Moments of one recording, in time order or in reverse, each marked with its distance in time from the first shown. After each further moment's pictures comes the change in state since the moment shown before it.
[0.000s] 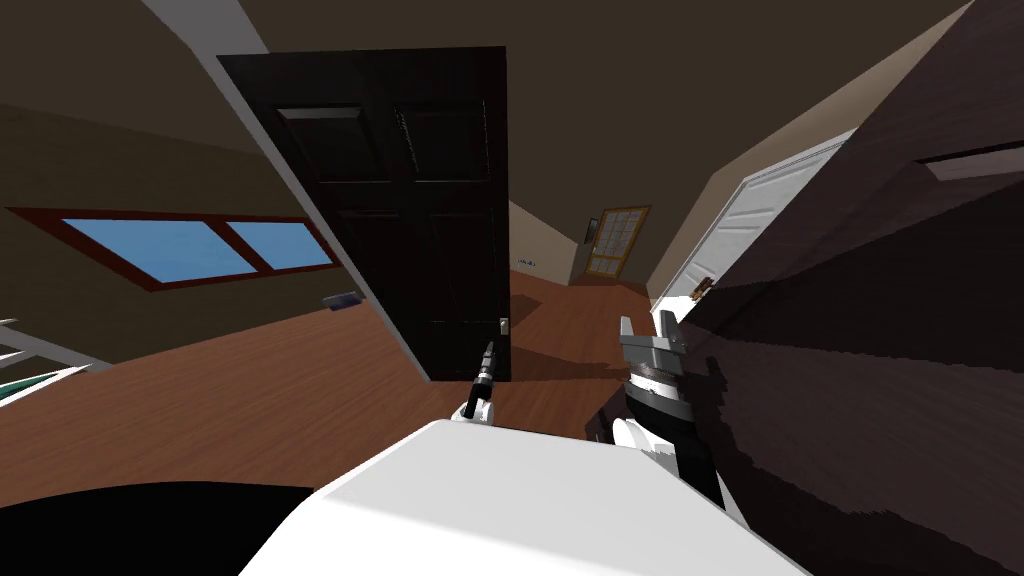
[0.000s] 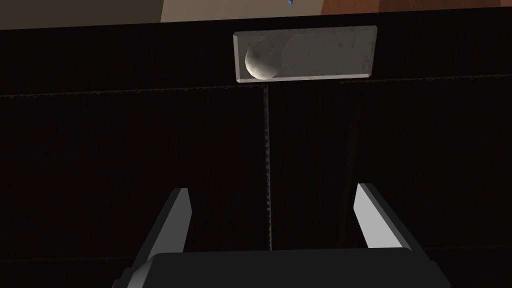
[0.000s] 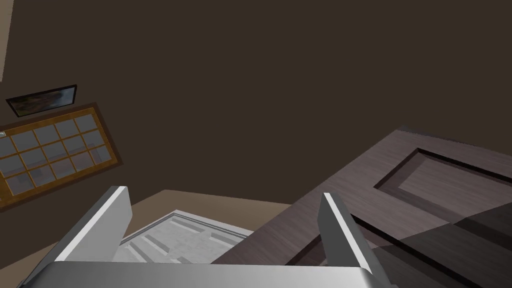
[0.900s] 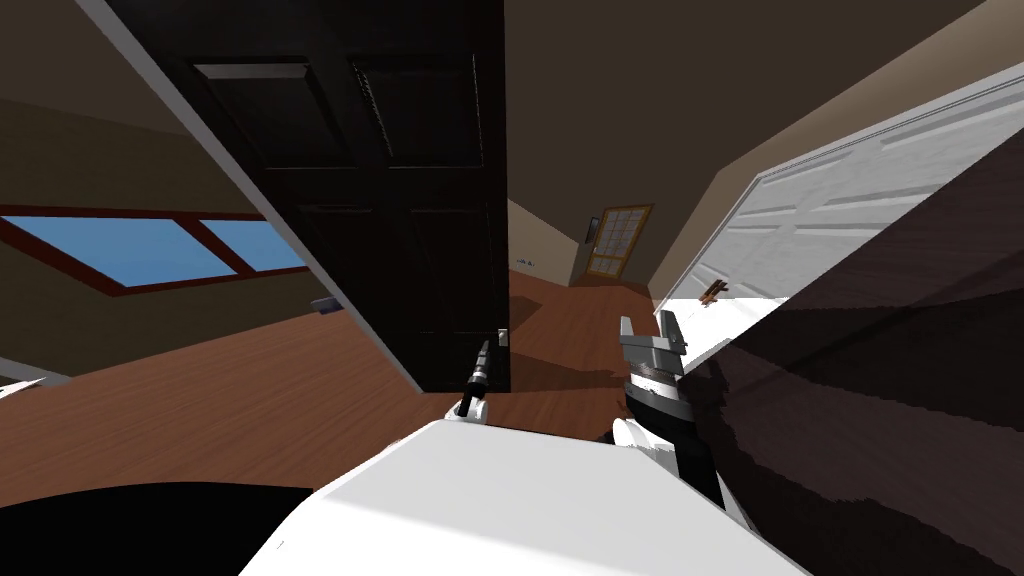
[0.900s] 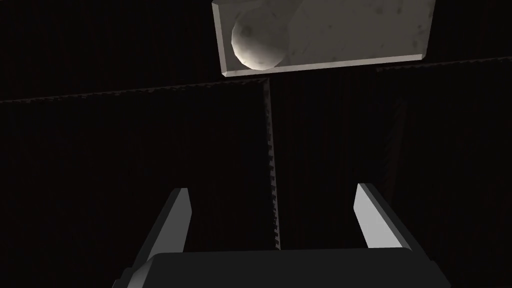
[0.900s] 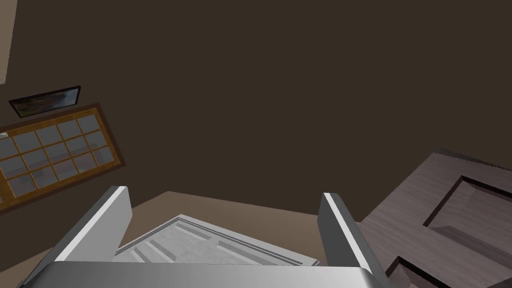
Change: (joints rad) arm 0.007 0.052 -0.001 -0.018 0.012 0.004 -0.009
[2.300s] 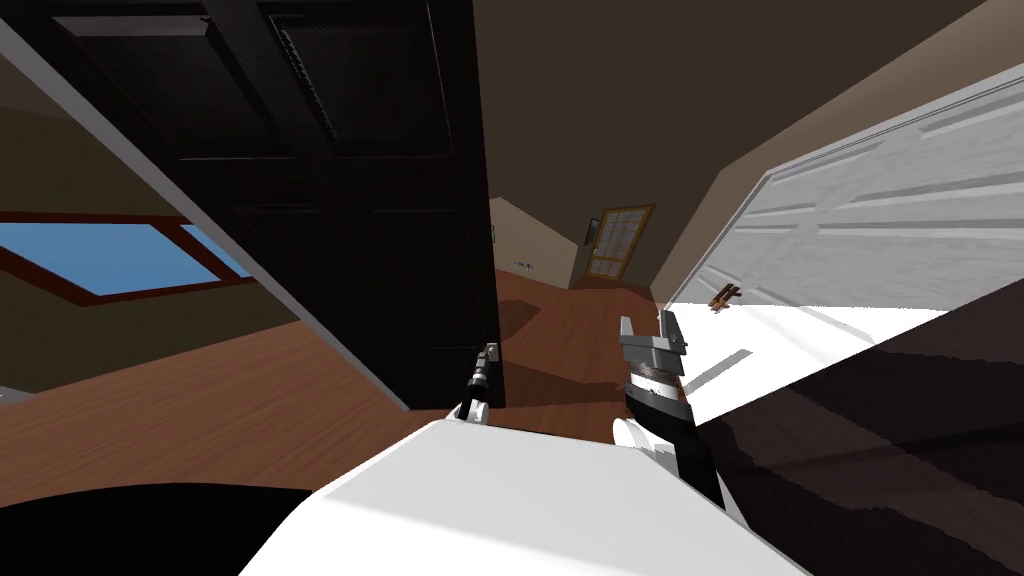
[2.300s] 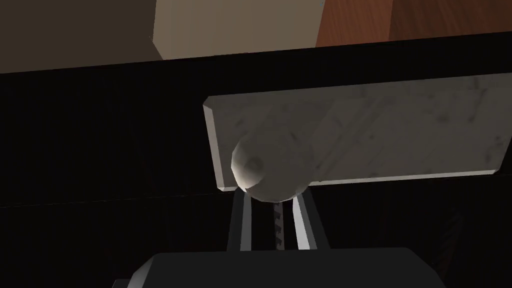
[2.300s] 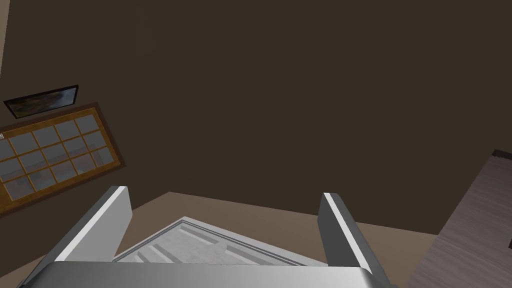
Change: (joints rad) arm 0.016 -0.015 0.016 -0.003 0.012 0.003 -0.008
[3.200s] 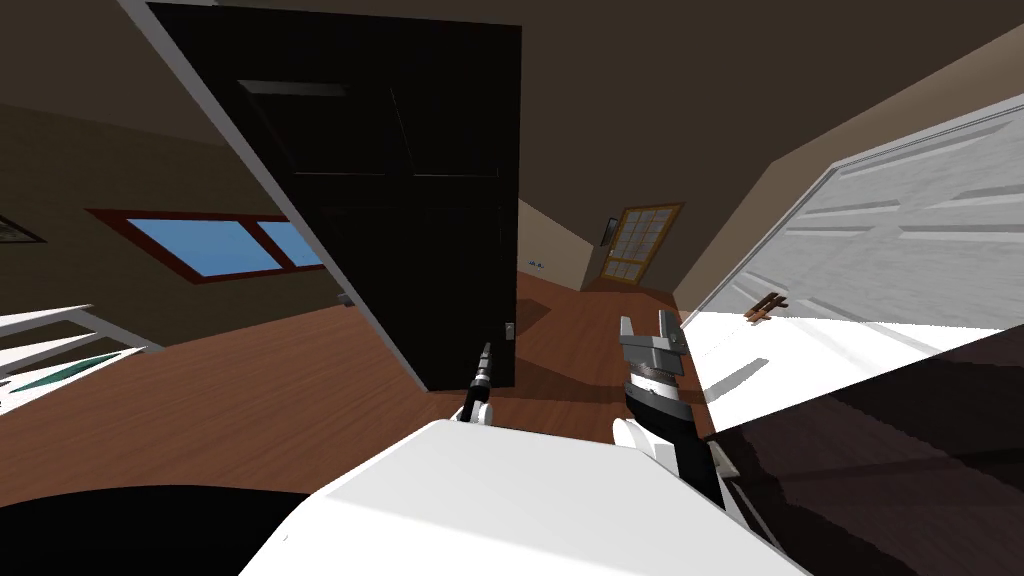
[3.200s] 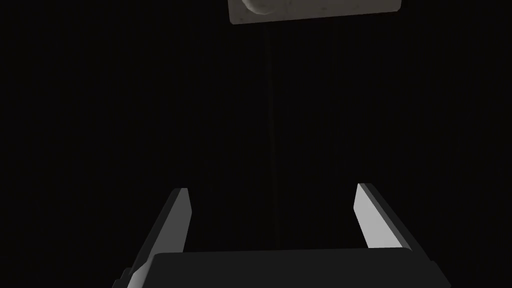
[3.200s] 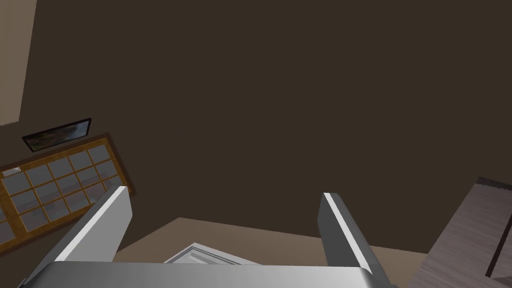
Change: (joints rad) arm 0.033 -0.003 -0.093 -0.071 0.123 0.002 -0.097
